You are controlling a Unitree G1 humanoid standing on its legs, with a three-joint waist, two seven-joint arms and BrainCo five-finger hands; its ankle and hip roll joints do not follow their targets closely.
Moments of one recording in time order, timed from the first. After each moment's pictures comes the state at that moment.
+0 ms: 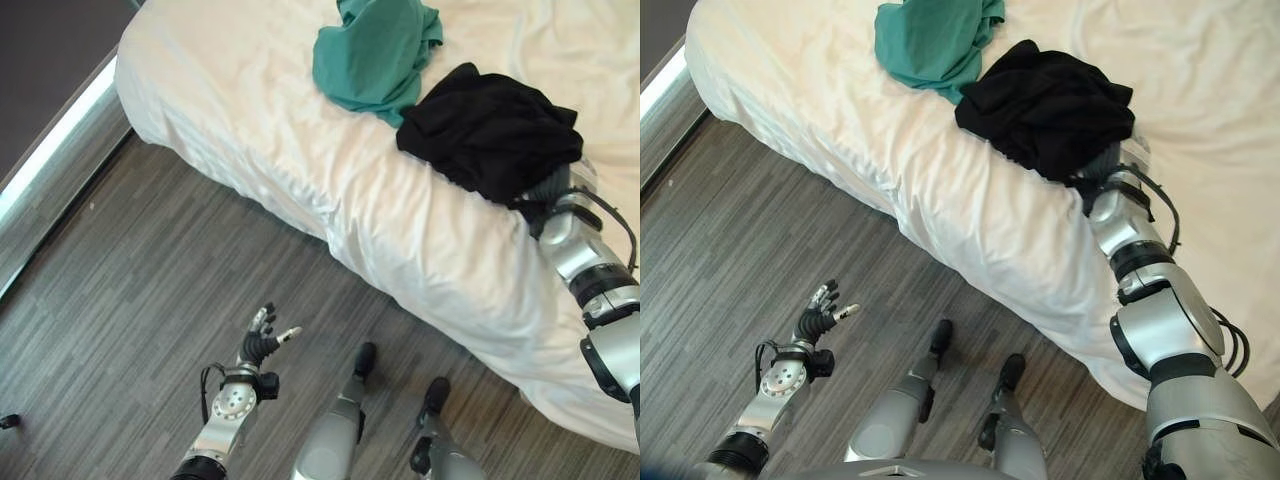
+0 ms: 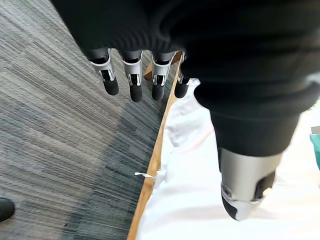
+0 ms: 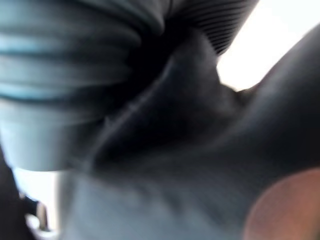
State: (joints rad) left arm -0.03 0.39 -0.27 0.51 -0.35 -0.30 0.22; right arm -1.04 -0.61 0.51 1.07 -0.20 0.00 -0.49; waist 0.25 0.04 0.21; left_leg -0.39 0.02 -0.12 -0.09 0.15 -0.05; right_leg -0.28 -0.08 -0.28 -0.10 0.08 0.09
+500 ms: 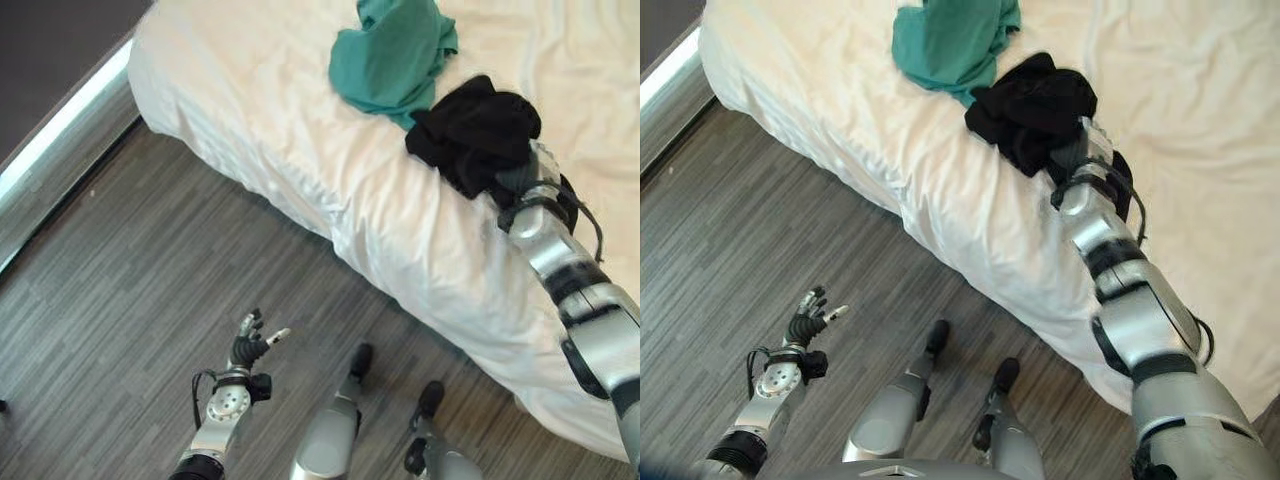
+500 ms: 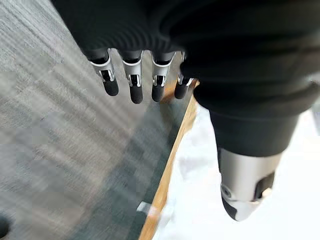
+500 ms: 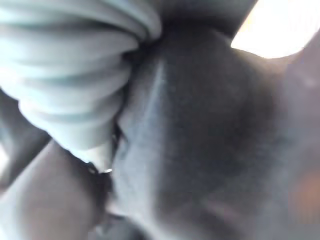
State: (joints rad) left arm -0.01 0.40 -0.10 0.57 -0.38 -0.29 0.25; right arm -0.67 -0.62 0.27 0.45 -0.11 -0.05 -0.43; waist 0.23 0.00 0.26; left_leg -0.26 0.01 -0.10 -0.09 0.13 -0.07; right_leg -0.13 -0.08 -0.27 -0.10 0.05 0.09
